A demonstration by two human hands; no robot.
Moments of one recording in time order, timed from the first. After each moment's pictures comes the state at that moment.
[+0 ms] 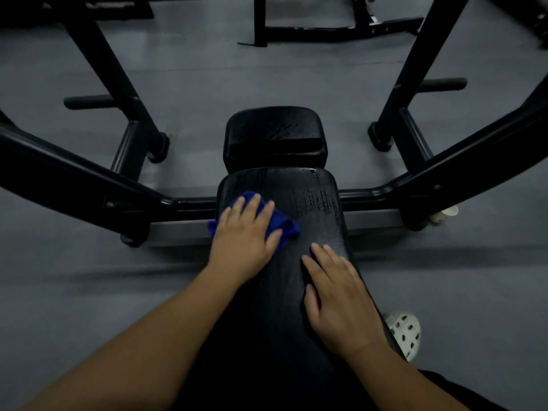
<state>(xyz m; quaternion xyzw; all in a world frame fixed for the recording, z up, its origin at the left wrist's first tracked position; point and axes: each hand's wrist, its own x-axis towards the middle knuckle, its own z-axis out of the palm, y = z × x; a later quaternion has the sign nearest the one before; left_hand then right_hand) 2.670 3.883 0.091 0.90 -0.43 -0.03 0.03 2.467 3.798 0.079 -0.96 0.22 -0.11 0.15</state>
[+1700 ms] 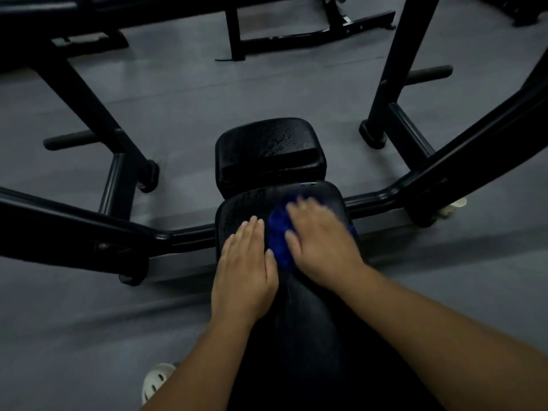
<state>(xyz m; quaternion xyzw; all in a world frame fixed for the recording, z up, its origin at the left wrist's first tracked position) 2.675 3.884 0.084 0.89 -0.42 -0.05 0.16 2.591 3.739 0.091 -0.95 0.24 -0.08 0.16</state>
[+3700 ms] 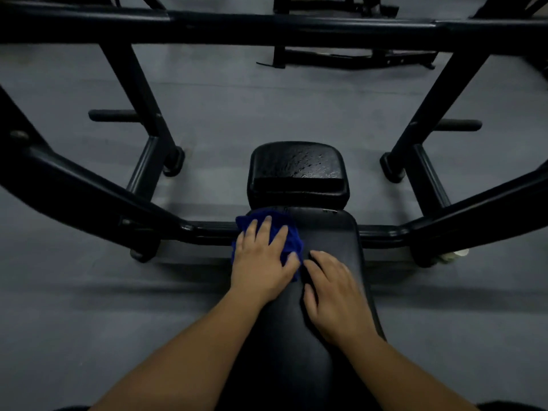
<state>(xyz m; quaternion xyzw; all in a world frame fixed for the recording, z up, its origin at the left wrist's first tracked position) 2.702 3.868 0.104 0.91 -0.38 -0.11 0.09 2.549 3.768 0.092 -0.96 0.20 -0.08 0.16</state>
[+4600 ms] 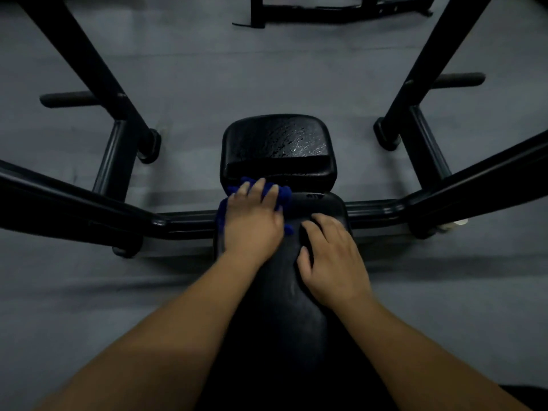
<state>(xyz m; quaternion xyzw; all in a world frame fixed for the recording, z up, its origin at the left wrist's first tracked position) 2.740 3.801 0.090 0.91 -0.40 -0.04 0.06 2.580 3.724 0.088 -0.95 0.26 -0.10 0.15</state>
